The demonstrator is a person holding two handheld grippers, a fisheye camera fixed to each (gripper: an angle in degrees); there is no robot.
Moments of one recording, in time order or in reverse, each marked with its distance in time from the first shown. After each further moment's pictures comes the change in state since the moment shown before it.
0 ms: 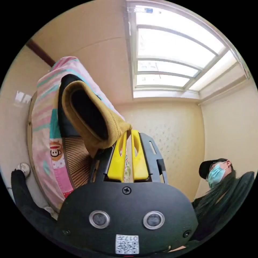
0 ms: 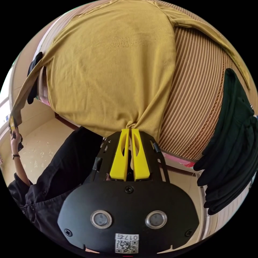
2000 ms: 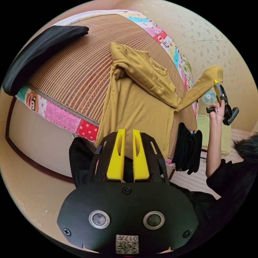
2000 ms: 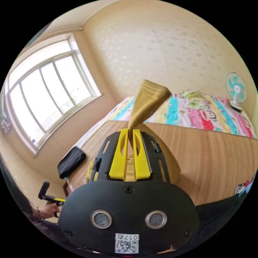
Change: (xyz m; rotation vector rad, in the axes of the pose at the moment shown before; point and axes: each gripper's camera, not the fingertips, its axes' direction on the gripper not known) left arm 0.000 0.462 0.227 -1.064 -0.604 0.282; right arm -0.087 -0.030 -0.262 1.117 -0.259 -0.328
